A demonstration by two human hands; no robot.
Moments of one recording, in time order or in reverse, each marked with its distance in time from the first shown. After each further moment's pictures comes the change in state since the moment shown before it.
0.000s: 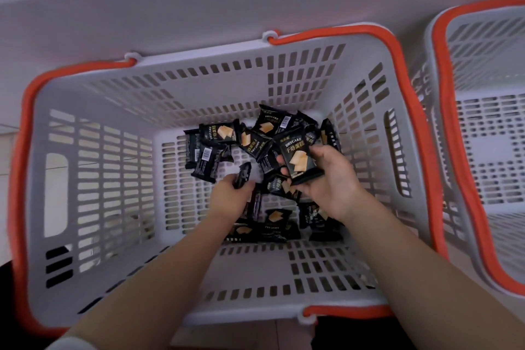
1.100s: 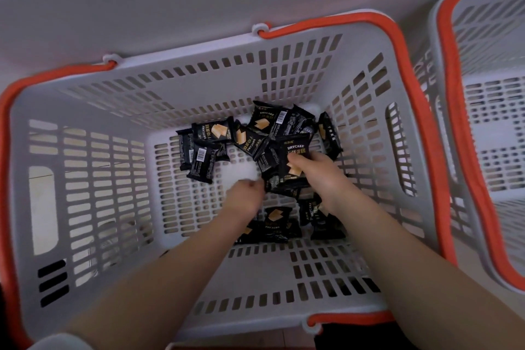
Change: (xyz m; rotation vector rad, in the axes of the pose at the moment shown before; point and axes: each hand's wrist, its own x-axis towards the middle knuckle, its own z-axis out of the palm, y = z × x) left_hand -0.009 0.027 0.014 0.084 -0.230 -0.119; right_hand 0.019 0.008 -0.001 -0.561 0.215 -0.048
